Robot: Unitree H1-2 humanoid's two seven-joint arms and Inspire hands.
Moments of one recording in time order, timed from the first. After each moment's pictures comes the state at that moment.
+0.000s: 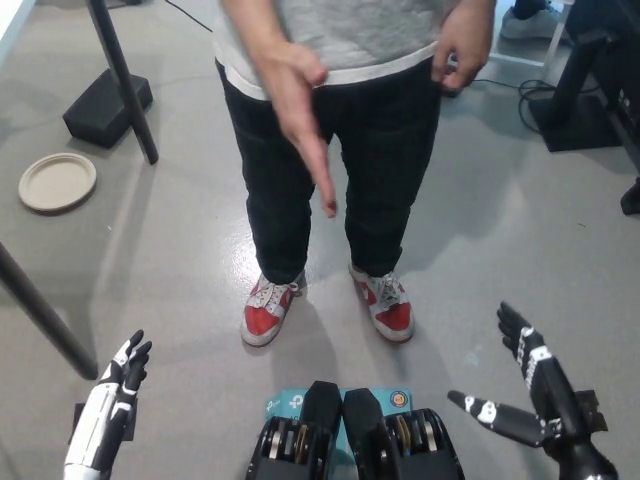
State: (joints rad) left_arm 0.09 0.20 0.02 -0.03 0.10 -0.07 -0.04; right_arm 0.00 -0.09 0.04 0.01 -0.03 -0.10 0.07
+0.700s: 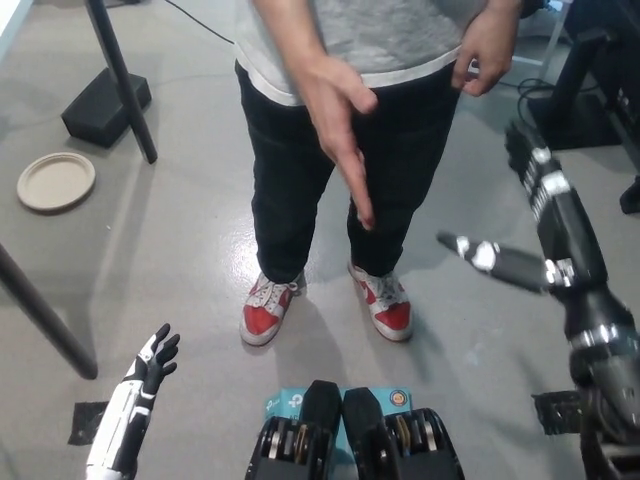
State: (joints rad) left_arm 0.09 0.17 0.00 -0.02 0.06 -0.16 -0.07; right_arm -0.38 -0.10 0.04 -0.22 -0.07 0.18 0.07
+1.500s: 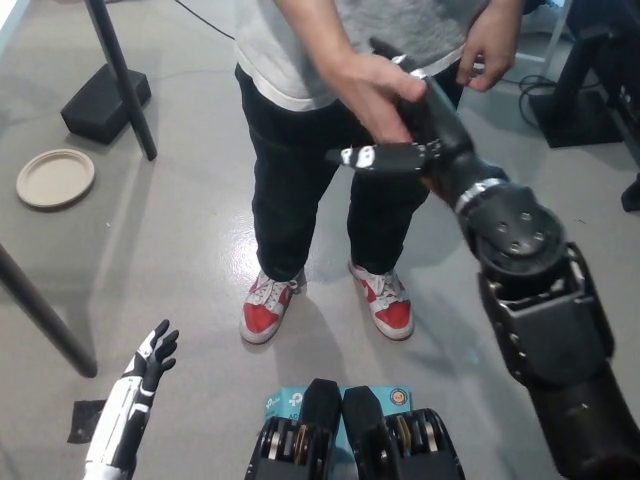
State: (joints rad) left_arm 0.08 0.17 0.00 -0.02 0.07 -0.16 -0.07; right_arm -0.77 -0.03 0.16 0.22 -0.13 0.37 0.08
